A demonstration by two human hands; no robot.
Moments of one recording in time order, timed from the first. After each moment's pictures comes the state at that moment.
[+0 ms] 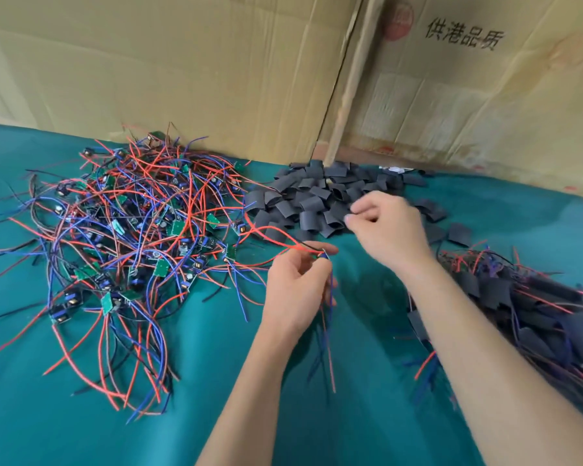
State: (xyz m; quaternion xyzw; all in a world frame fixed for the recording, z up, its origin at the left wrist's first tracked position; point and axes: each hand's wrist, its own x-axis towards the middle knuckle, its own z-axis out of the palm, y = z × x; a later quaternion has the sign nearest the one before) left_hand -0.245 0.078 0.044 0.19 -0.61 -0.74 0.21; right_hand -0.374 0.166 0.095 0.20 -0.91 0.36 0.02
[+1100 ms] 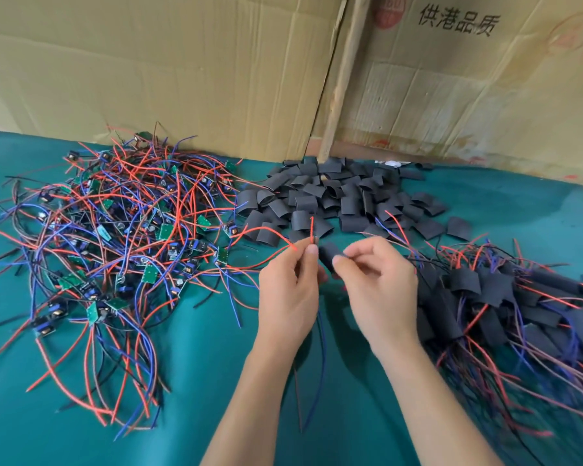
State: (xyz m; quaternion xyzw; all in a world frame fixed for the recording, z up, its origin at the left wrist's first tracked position) left_hand -0.251 0.076 0.029 0.19 -0.73 -0.57 0.32; right_hand -0.301 0.180 0.047 0.19 -0.79 0.58 0.07
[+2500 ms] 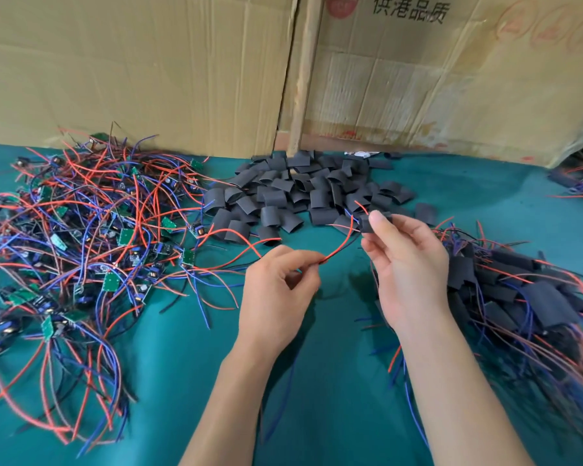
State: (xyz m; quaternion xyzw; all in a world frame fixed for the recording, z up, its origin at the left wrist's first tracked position) left_hand -0.250 0.092 0.031 0.10 -0.79 -0.53 0.30; right_hand -0.334 0.218 0.071 0.00 -0.51 0.86 -0.01
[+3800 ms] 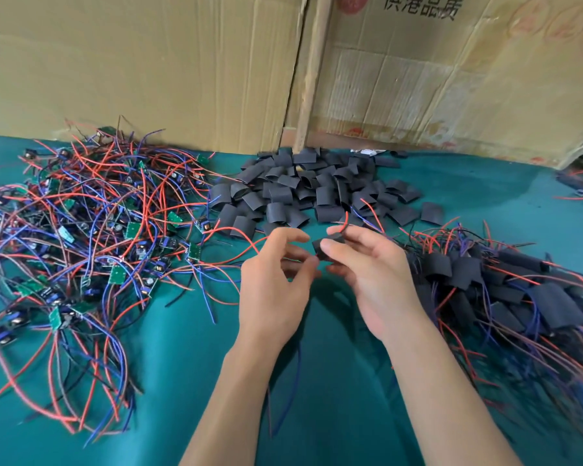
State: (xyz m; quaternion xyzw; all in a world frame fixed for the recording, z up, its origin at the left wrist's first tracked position) left_hand -0.246 0.088 0.033 0.14 -0.76 -0.55 0.31; right_hand -0.316 0.203 0.058 0.08 -0.61 0.77 -0.16
